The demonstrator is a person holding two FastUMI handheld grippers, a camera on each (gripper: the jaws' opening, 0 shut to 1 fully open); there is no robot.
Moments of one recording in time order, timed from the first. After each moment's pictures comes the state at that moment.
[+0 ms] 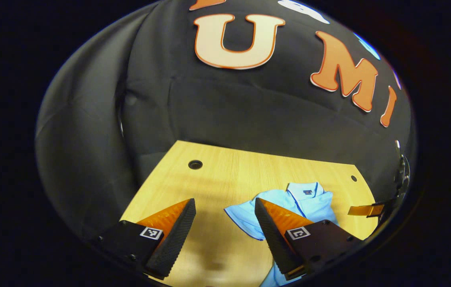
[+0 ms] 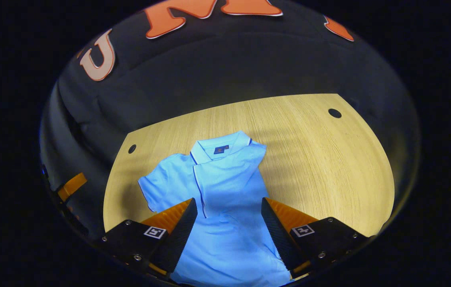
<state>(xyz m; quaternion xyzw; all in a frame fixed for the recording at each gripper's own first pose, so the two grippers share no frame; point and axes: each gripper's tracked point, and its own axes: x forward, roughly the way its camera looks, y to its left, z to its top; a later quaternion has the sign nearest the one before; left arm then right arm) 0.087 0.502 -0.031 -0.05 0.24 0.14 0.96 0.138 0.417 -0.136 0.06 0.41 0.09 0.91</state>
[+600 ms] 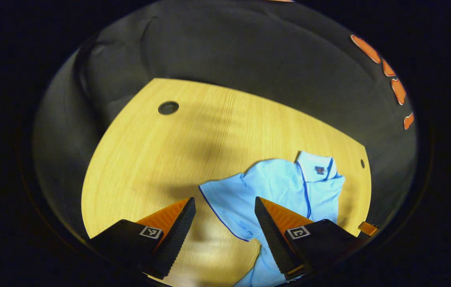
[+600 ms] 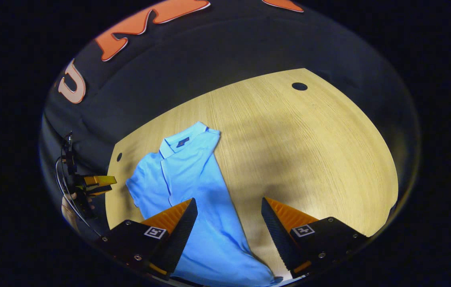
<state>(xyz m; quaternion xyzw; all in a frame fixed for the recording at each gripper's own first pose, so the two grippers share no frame) 0.159 0.480 -0.170 -0.12 0.46 0.13 0.87 0.122 0.320 -0.167 0.13 0.44 0.04 0.89</state>
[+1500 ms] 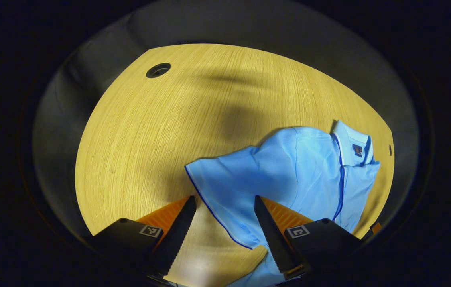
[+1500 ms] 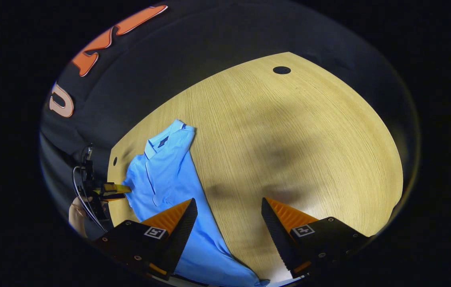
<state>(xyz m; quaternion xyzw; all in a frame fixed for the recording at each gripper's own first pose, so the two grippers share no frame) 0.161 0.475 -0.233 -0.08 0.54 0.18 0.82 0.126 0.281 -0.190 0.17 0.47 0.05 0.87</state>
